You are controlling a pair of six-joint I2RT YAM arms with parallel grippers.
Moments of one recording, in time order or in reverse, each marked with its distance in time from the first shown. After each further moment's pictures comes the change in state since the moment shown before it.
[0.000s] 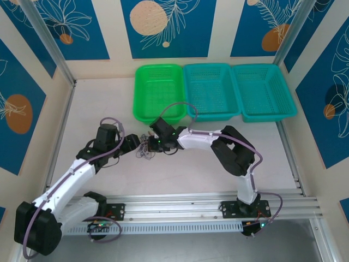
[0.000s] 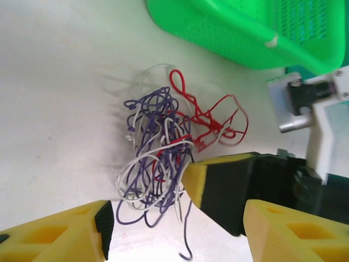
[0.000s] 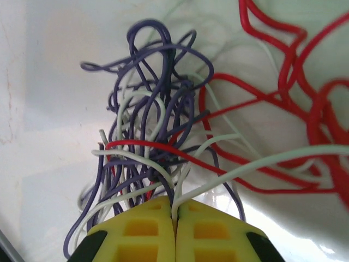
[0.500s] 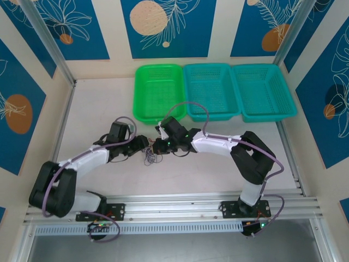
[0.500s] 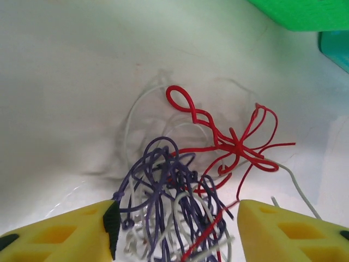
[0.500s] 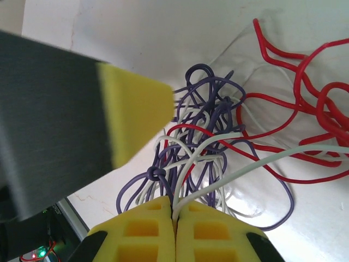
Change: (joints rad) left arm 0.000 0.380 -0.005 0.272 0.173 -0.072; right arm -0.035 -0.201 -0.169 0.048 -0.134 -0.117
